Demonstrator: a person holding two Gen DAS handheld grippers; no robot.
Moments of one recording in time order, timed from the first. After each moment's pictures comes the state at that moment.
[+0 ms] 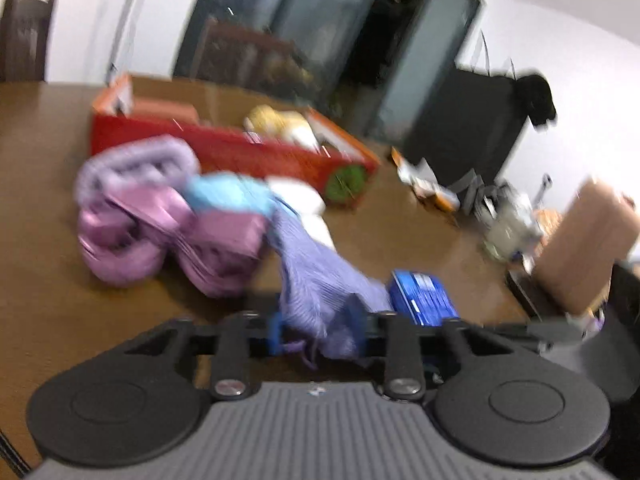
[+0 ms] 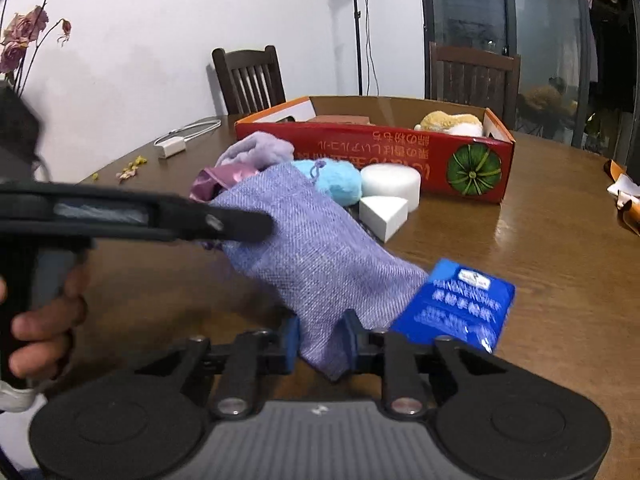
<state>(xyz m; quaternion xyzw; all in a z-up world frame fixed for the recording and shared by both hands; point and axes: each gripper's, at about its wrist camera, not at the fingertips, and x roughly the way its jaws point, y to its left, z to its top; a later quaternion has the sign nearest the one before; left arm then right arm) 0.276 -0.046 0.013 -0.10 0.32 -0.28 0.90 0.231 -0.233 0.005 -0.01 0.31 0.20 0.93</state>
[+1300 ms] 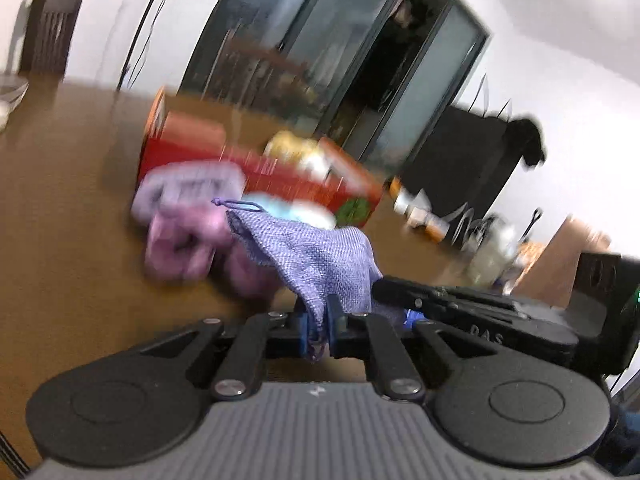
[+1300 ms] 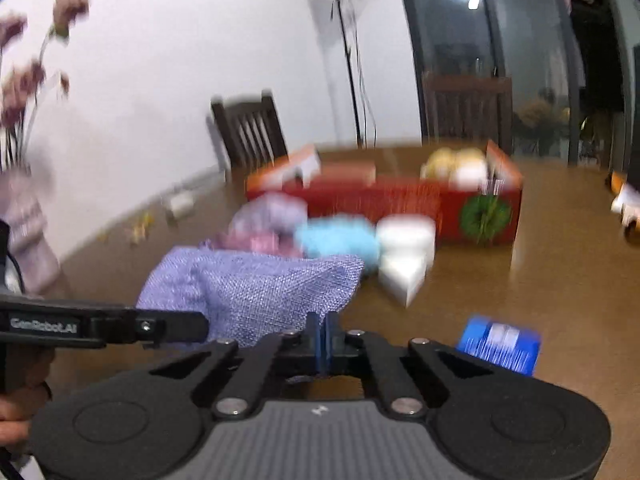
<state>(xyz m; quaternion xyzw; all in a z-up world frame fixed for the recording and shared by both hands) 0.258 0.013 0.046 -0.16 0.28 -0.27 0.91 0.240 -0.224 0.036 0.05 0.24 0.20 0.95</state>
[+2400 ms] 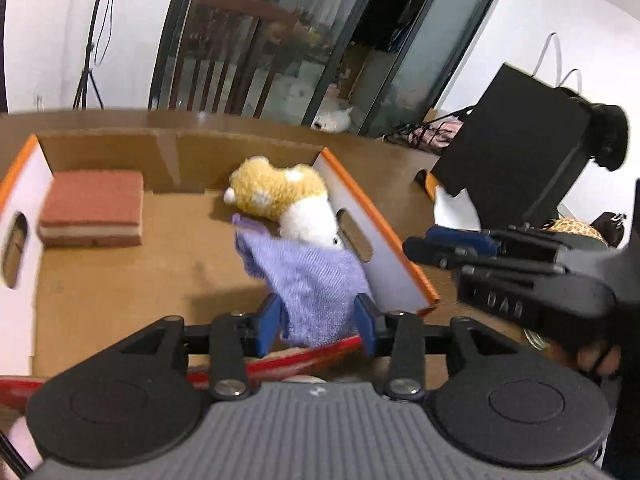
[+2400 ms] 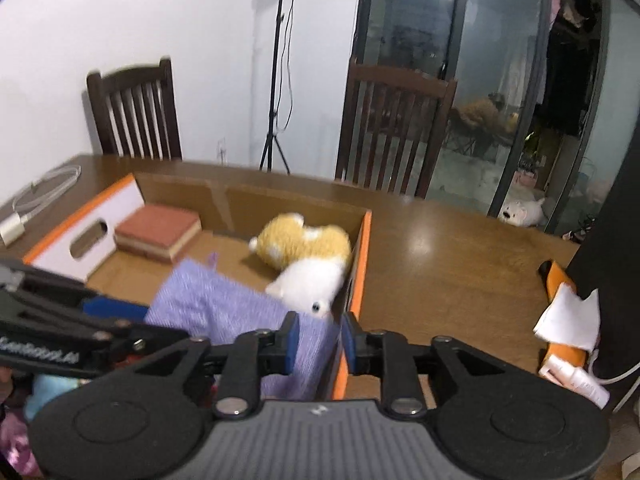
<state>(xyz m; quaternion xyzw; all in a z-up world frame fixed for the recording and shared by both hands) 0.495 -0.109 0.072 -0.08 0.37 -0.27 0.88 0.470 -0.306 0.097 -0.05 0.30 0.08 0.95</state>
